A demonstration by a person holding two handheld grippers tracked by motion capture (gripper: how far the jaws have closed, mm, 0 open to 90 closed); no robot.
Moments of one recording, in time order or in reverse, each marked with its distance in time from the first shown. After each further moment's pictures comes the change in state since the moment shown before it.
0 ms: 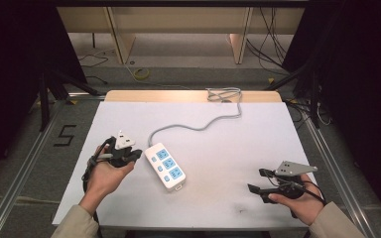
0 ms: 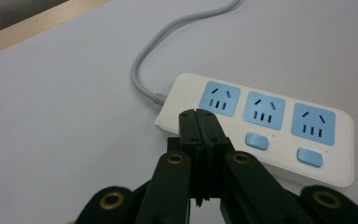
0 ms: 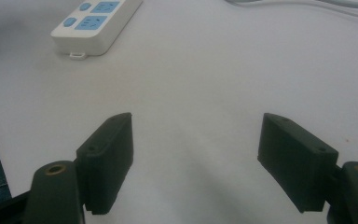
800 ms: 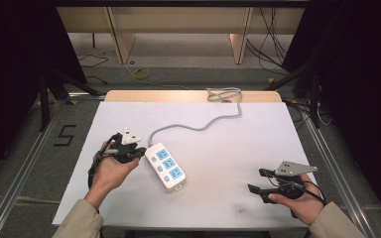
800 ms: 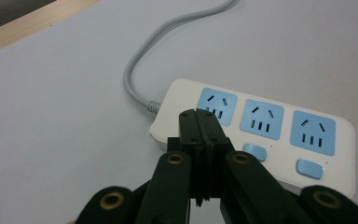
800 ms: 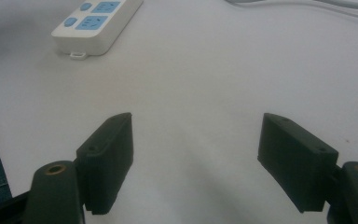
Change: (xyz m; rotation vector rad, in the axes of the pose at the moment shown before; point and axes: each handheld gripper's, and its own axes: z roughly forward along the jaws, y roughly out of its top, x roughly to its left) left arm -0.002 0.011 0.011 0.035 -0.013 0.017; right arm 0.000 0.000 0.000 -0.001 0.001 -0.004
